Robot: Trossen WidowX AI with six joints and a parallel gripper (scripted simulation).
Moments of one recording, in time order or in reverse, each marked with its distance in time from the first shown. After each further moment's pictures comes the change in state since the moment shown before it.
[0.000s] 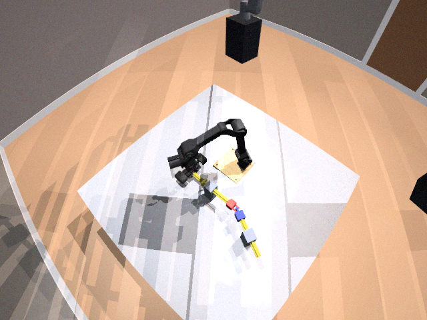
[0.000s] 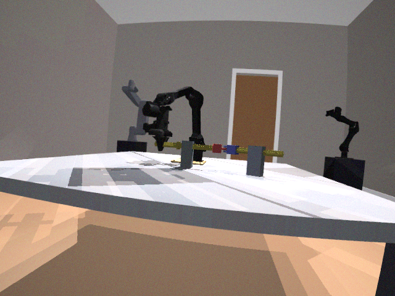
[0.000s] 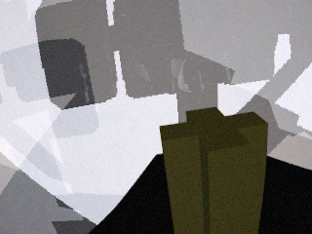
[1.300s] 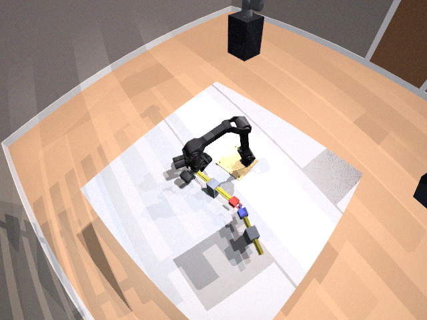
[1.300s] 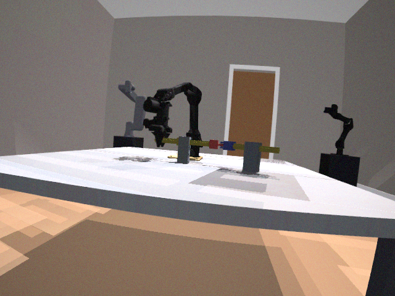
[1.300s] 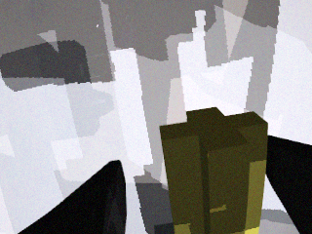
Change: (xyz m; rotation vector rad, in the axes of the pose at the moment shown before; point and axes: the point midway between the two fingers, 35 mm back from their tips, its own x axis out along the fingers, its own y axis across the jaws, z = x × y) arm 0.000 0.000 -0.016 0.003 -0.003 0.002
